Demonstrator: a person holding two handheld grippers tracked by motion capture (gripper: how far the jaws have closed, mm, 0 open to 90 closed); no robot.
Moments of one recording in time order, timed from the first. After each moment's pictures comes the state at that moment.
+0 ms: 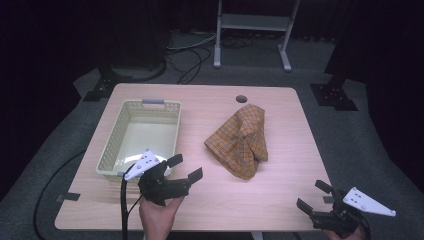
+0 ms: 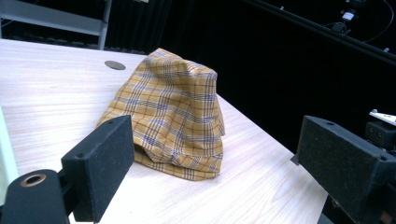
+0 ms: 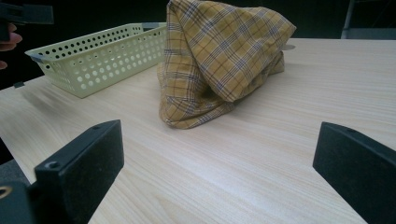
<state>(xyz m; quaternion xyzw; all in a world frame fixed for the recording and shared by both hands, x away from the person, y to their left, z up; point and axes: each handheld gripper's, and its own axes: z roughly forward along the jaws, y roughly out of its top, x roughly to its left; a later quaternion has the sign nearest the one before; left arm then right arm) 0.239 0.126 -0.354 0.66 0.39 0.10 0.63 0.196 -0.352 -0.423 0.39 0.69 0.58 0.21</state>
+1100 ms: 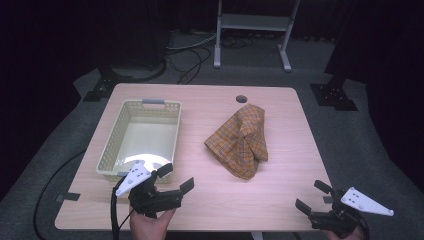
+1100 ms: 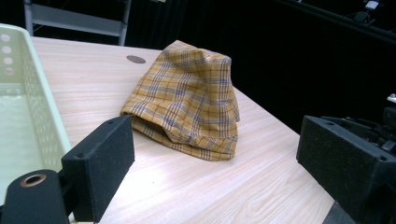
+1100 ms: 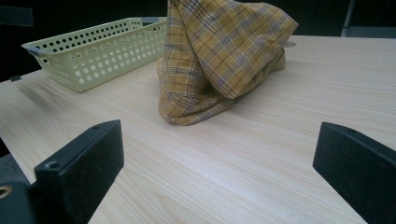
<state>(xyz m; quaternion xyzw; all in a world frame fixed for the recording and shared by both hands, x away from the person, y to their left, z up) 0.214 0.140 -0.363 0.66 0.41 0.14 0.61 0.196 -0.349 -0.423 0.39 0.69 0.57 0.21</state>
